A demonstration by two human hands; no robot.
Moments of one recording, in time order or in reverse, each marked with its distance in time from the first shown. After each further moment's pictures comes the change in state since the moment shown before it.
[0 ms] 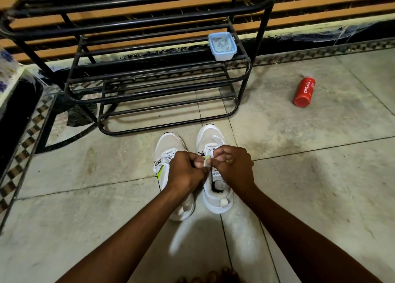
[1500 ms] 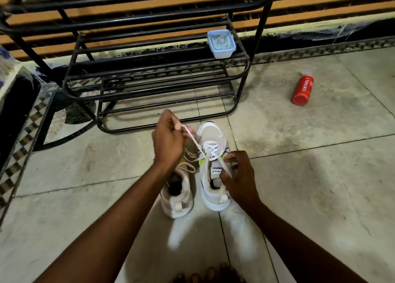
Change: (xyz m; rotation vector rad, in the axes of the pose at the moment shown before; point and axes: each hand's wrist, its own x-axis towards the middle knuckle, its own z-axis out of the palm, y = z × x) left_hand 0.027 0.047 -0.039 -0.262 0.203 0.216; right_hand -0.026 0.057 0.001 0.128 0.103 -0.253
